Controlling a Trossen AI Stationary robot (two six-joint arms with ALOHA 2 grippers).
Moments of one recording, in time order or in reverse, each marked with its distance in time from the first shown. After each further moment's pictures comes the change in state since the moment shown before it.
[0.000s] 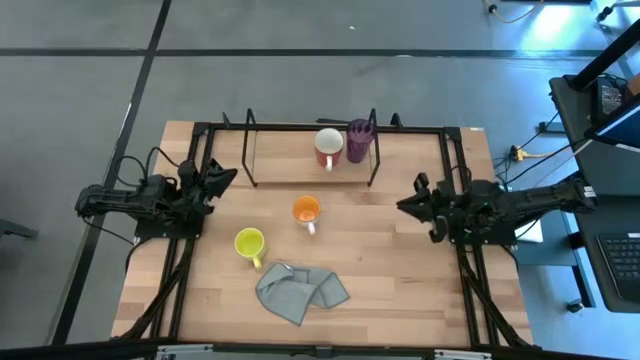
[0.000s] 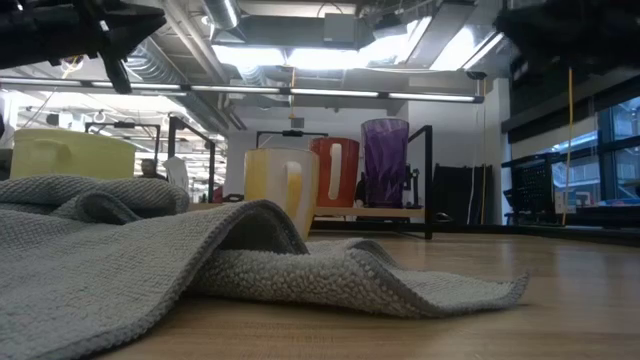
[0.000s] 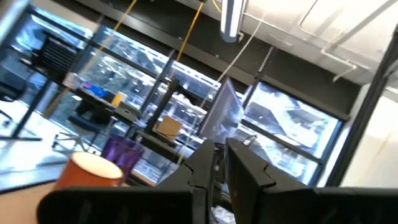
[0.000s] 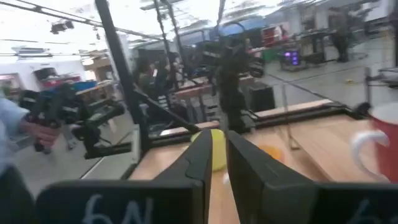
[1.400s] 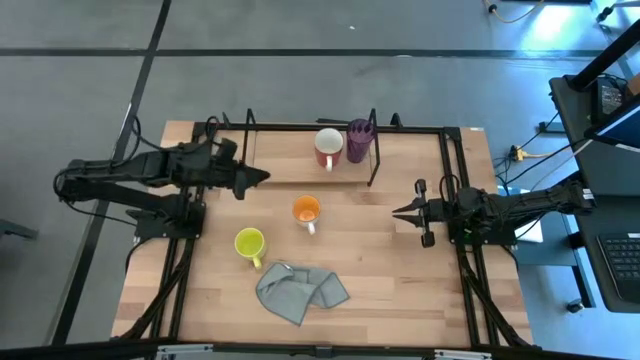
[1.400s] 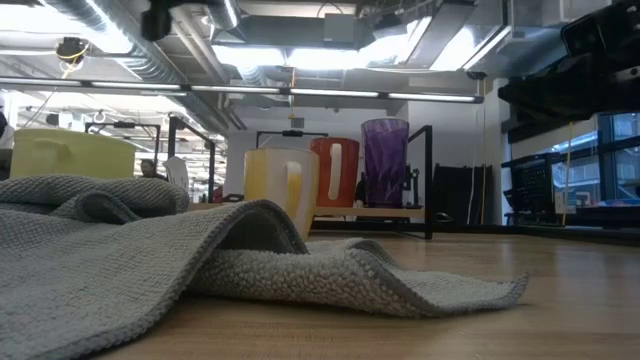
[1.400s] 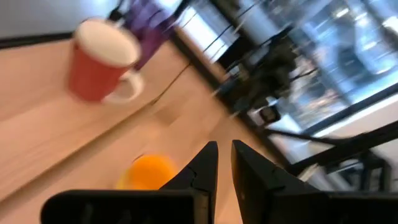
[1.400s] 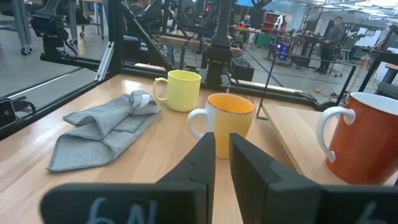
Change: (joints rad) left arm 0.080 0.762 0.883 -0.919 0.182 -0.443; right arm 0.000 -0.053 -0.132 -0.126 0.014 -0.396
